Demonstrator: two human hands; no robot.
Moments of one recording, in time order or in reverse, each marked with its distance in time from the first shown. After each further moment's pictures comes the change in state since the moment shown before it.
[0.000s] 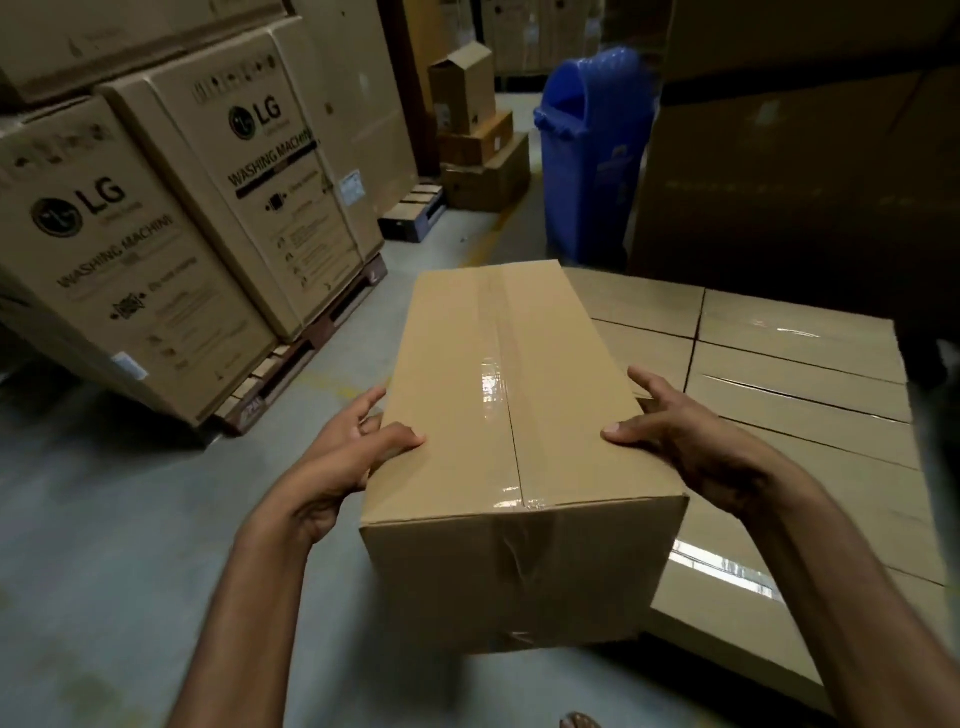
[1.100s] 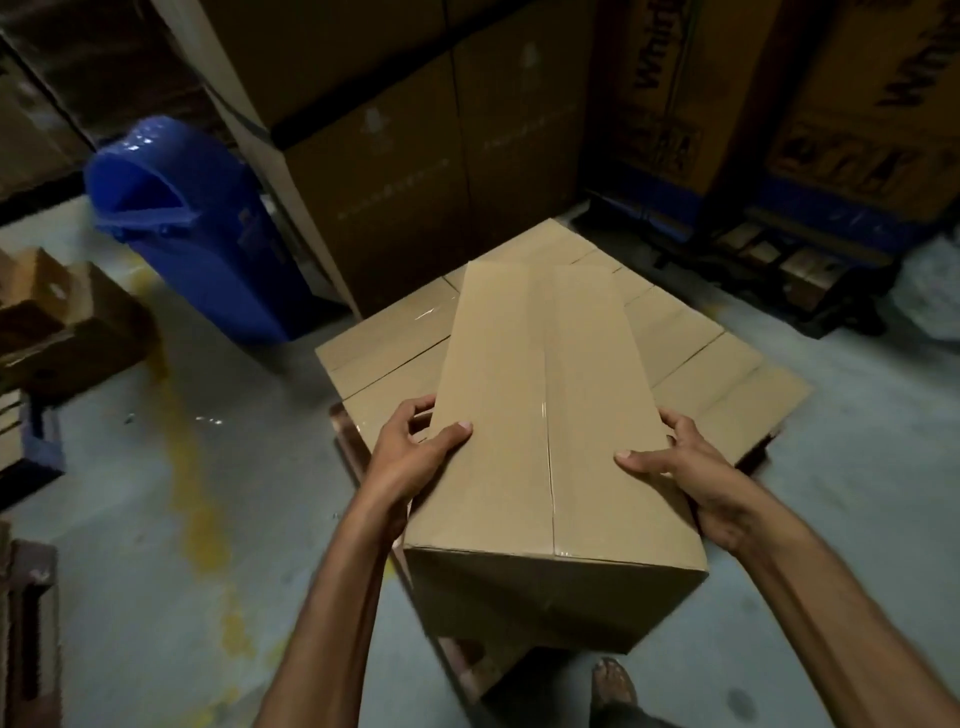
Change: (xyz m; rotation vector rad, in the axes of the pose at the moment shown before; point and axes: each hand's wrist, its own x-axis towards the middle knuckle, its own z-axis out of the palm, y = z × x) left_hand 0.376 0.096 0.019 0.411 -0.842 0.229; right_hand 0.159 0.018 0.153 0.679 1.141 0.008
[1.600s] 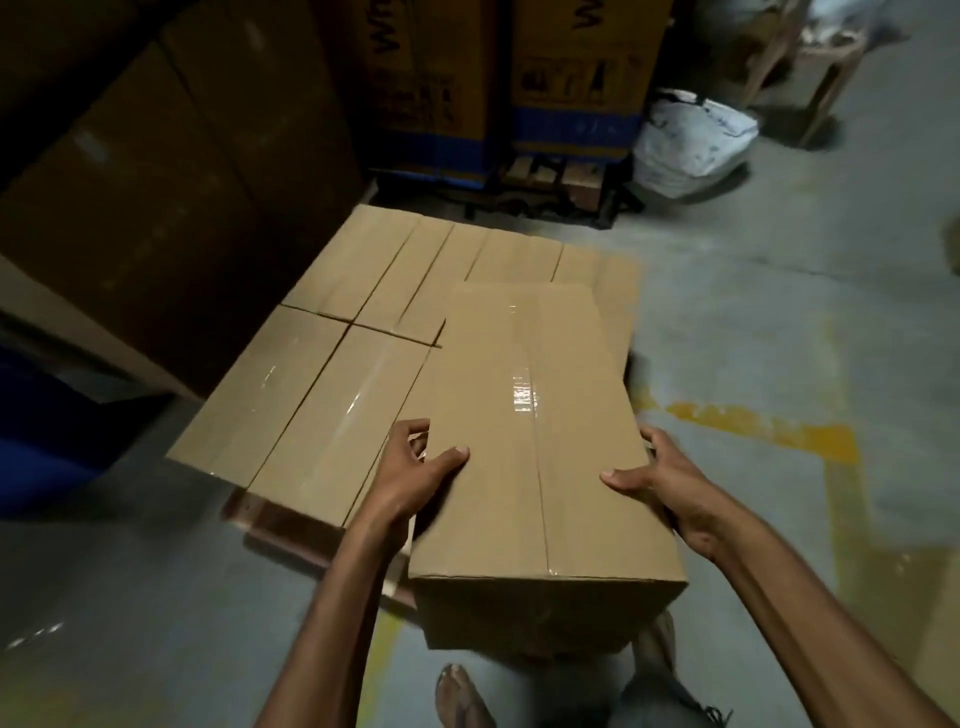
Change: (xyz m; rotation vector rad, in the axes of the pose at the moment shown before) left_hand 0.118 -0.054 -0.065 0.226 -0.584 -0.013; right_hand -0.032 0.120 0.138 0.261 0.494 0.050
